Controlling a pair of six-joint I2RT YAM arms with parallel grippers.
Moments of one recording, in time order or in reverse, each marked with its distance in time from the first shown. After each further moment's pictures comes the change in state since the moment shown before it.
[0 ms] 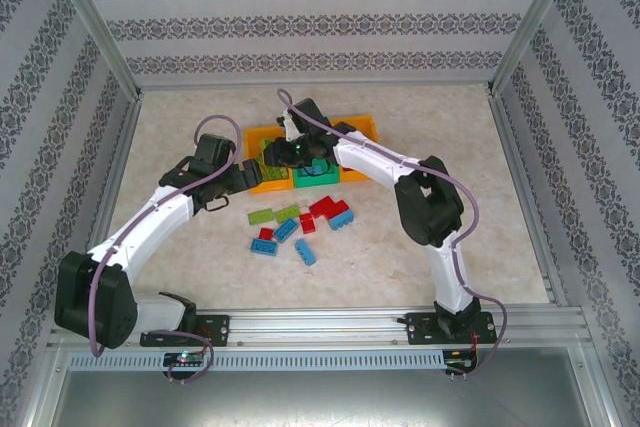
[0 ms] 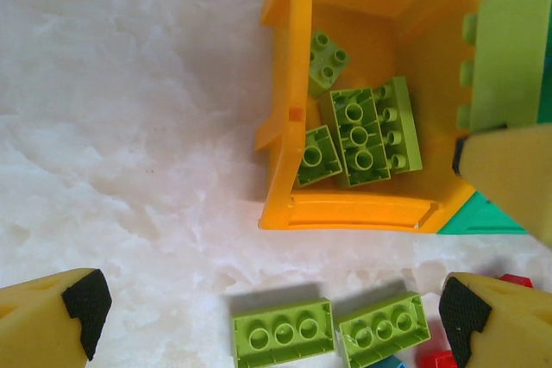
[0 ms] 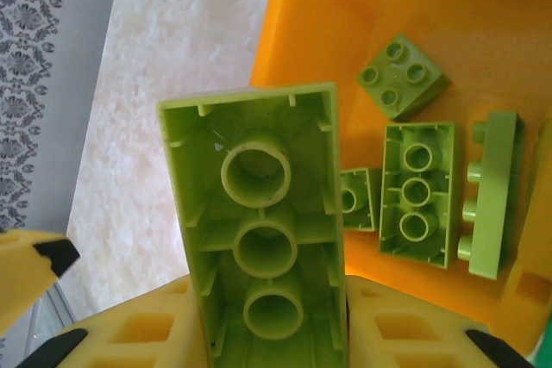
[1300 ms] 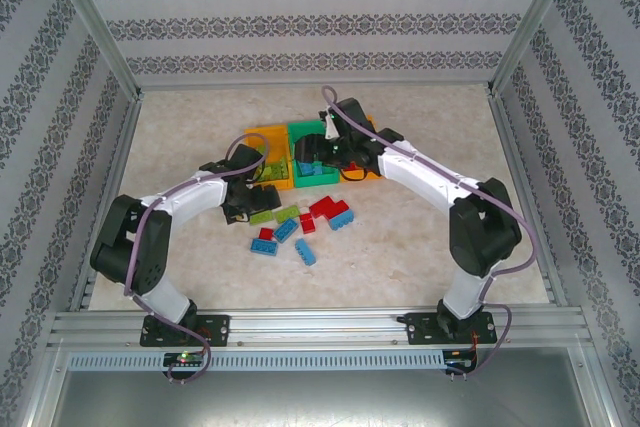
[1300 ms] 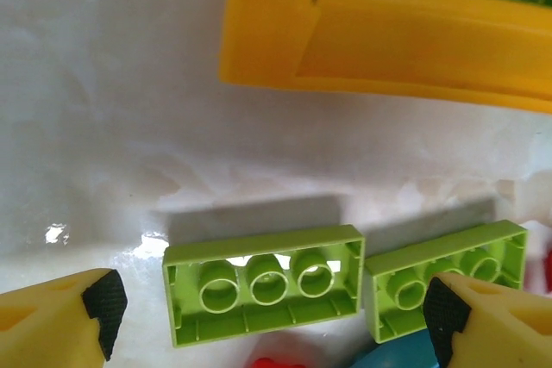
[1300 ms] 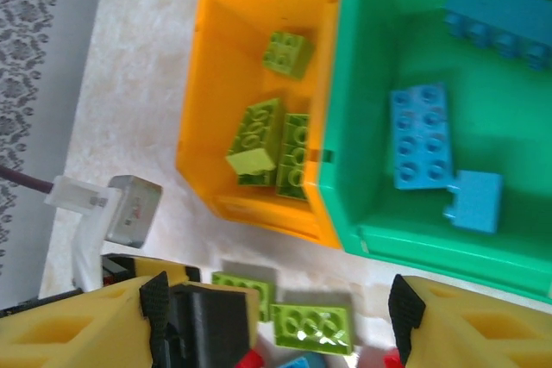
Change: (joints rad) left arm -0.082 0.322 0.035 -0.080 0.154 -0.142; right arm -0.093 -0.397 -0.378 0.023 0.156 0.010
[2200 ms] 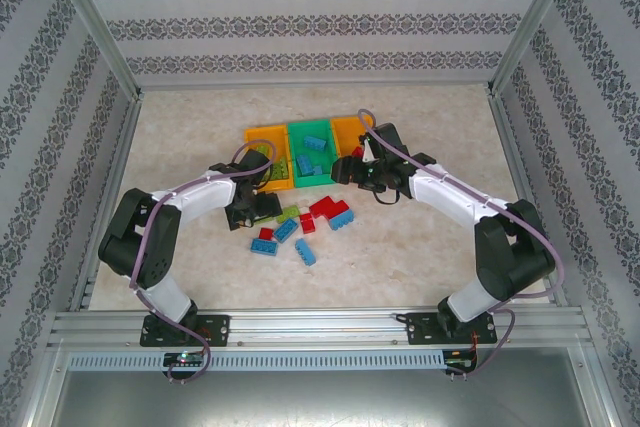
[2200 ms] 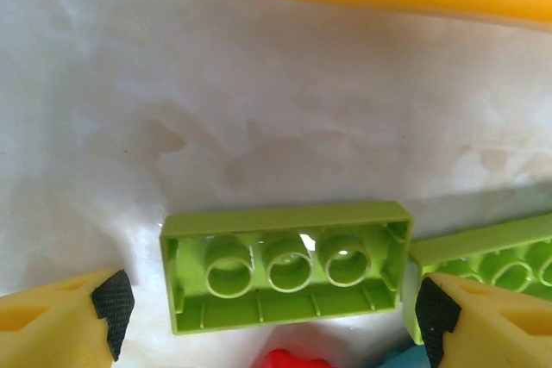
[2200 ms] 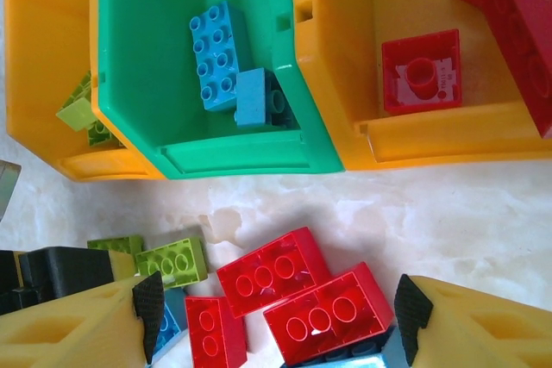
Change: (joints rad) left arm -0.045 0.051 0.015 -0.055 -0.032 -0.044; right arm -0.118 -0.197 -0.343 0.034 0.032 -0.009
